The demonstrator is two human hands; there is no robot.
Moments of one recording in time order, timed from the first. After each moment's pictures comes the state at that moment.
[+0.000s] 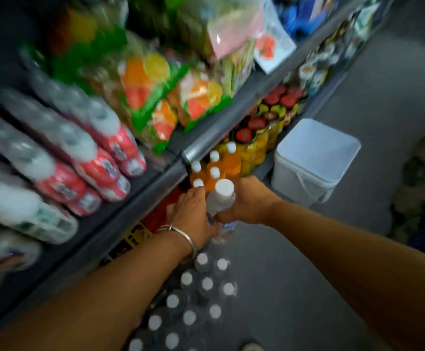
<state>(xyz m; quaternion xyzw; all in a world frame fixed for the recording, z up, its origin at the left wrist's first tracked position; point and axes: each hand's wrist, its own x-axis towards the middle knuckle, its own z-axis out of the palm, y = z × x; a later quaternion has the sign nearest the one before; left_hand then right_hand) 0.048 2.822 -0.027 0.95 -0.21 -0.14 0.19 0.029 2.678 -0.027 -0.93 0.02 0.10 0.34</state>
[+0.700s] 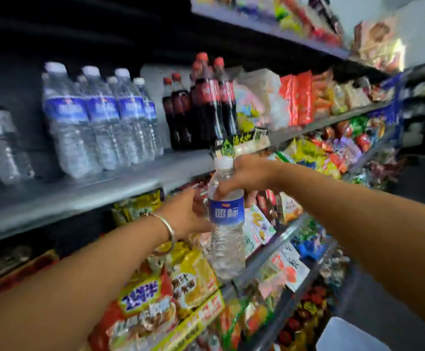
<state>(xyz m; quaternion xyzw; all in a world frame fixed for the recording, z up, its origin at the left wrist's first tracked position) -0.007 2.906 0.613 0.92 -0.27 0.05 0.29 -0.027 2.734 0.652 -0.92 -0.13 -0.06 0.36</state>
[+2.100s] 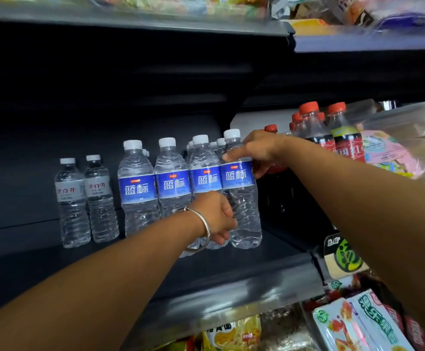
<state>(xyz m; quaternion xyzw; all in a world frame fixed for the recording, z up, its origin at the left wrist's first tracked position) 0.157 2.932 0.756 0.93 -0.05 0.13 0.33 0.217 2.795 0.844 -0.86 -0.26 -0.10 0.42</state>
